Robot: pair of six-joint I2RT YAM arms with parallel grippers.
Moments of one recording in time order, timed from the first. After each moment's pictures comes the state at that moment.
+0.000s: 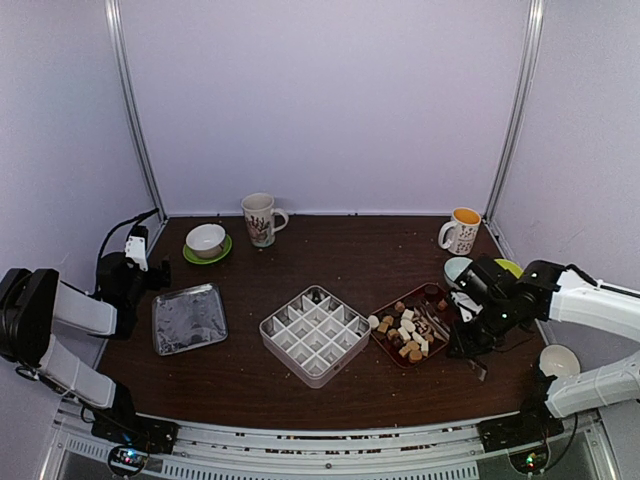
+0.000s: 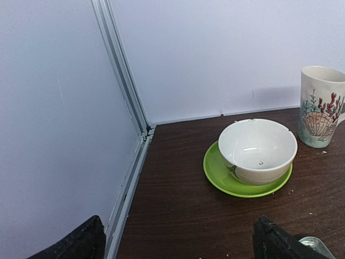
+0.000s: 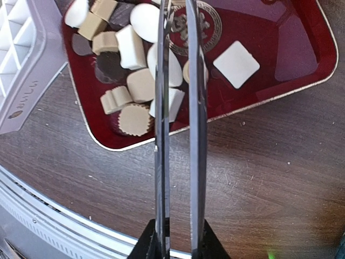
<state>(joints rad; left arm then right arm) 0.03 1.42 0.33 0.95 -0.09 0.18 0.71 1.09 0.77 -0.93 -0.04 0.55</state>
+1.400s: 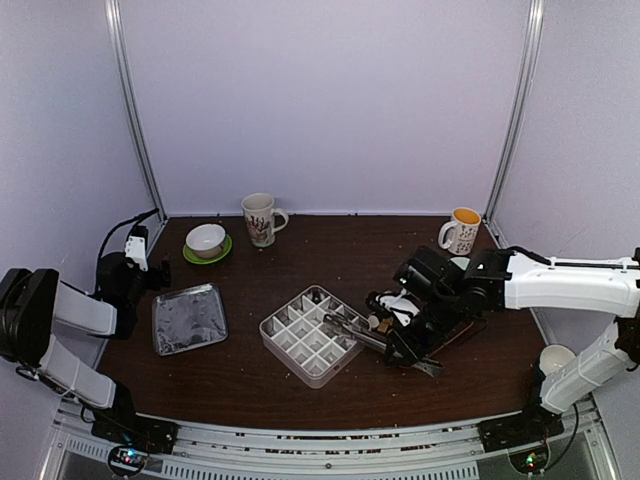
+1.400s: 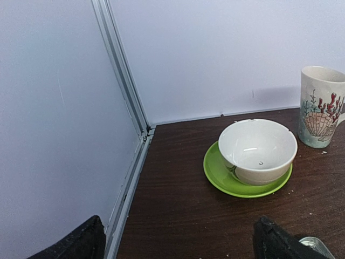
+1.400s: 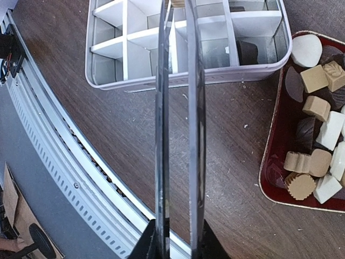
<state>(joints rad) 0.03 1.42 0.33 0.95 -0.09 0.18 0.98 1.39 1.03 -0.79 -0.23 0.34</state>
